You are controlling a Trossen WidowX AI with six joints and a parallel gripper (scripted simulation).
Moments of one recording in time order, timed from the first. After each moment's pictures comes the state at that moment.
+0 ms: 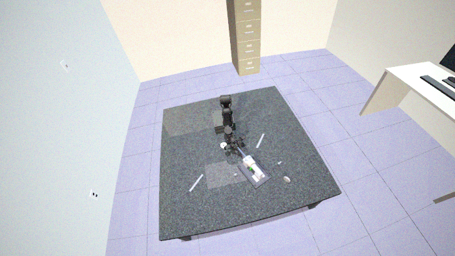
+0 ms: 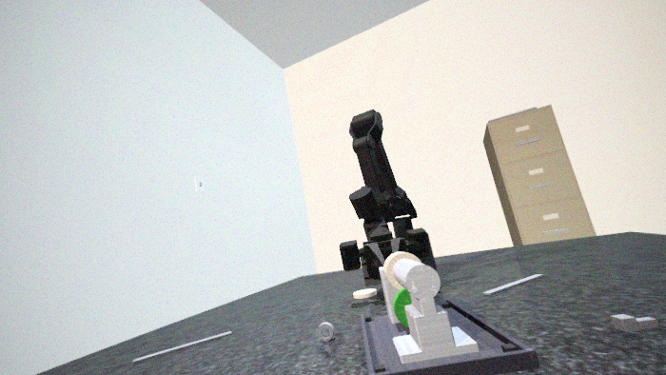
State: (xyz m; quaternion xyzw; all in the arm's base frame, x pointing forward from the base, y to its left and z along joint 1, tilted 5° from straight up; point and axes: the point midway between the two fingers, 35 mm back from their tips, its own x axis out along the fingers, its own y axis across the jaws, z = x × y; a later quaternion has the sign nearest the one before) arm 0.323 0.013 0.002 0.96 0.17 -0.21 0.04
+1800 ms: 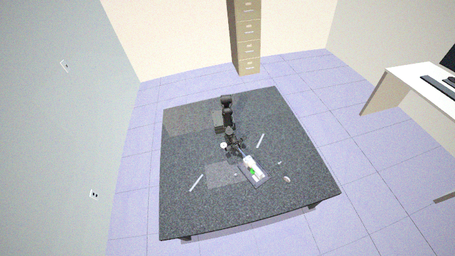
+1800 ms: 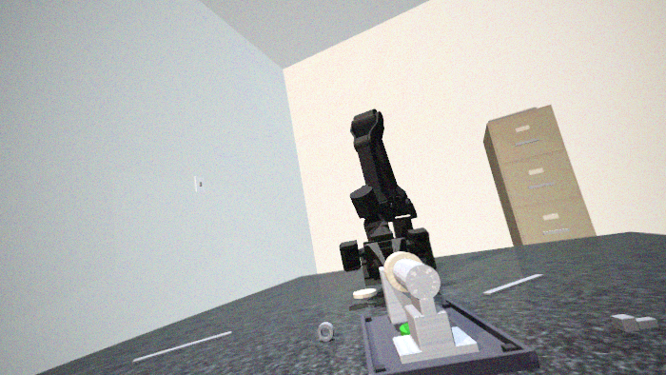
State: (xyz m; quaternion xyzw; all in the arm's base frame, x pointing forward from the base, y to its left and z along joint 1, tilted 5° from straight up) arm 0.334 0.017 0.003 0.96 0.17 -0.21 0.04
